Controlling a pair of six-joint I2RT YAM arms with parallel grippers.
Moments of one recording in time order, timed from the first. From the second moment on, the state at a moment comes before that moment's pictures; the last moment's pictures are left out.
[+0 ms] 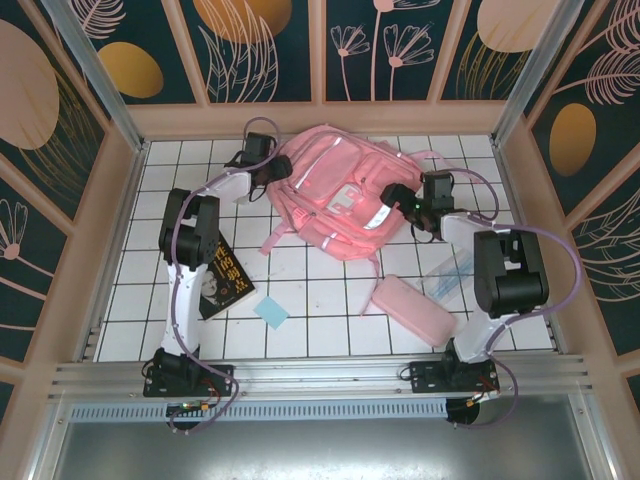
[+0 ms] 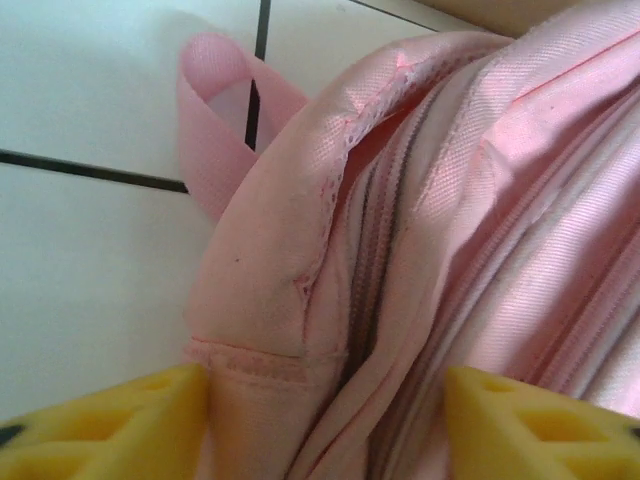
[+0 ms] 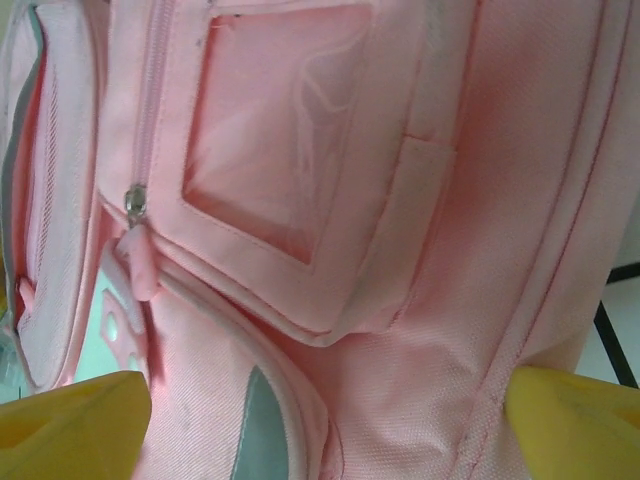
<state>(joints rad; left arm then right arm) -0.29 2.34 1.75 -0.17 0.06 -0.53 0.13 1.74 0.94 0.09 -0.29 0.67</state>
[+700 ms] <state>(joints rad) -0.43 1.73 1.04 0.00 0.15 -0.80 0.07 1.83 1.27 -0.09 -0.23 0.60</state>
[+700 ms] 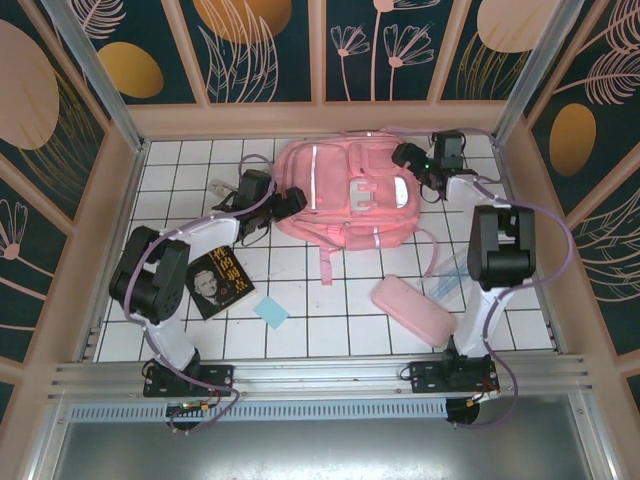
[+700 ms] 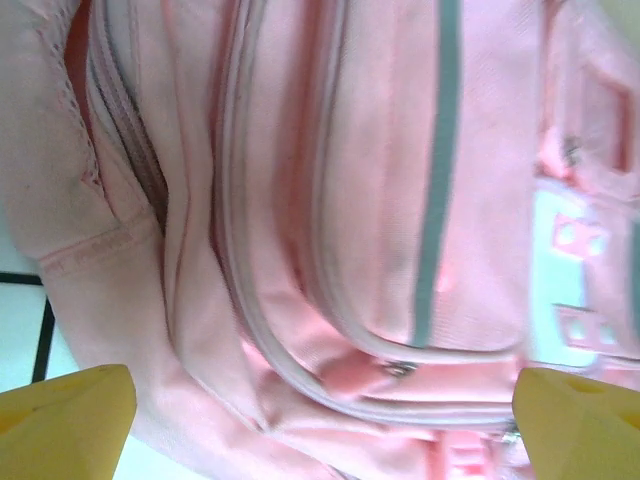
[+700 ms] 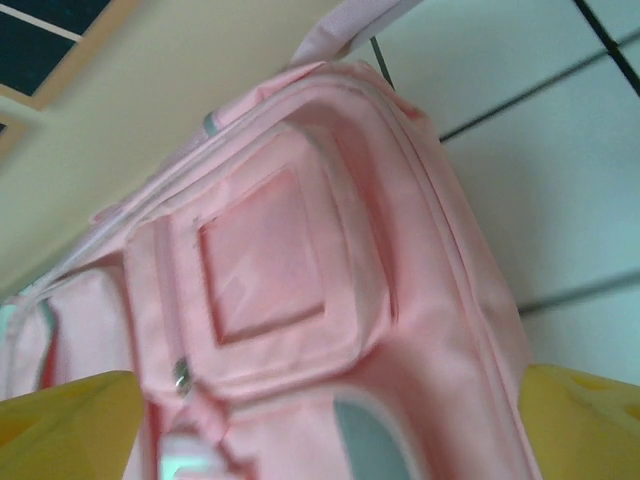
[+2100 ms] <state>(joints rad) -0.48 1.79 0.82 0.37 0.26 -0.88 0.36 1.68 0.64 0.43 -0.15 1.44</state>
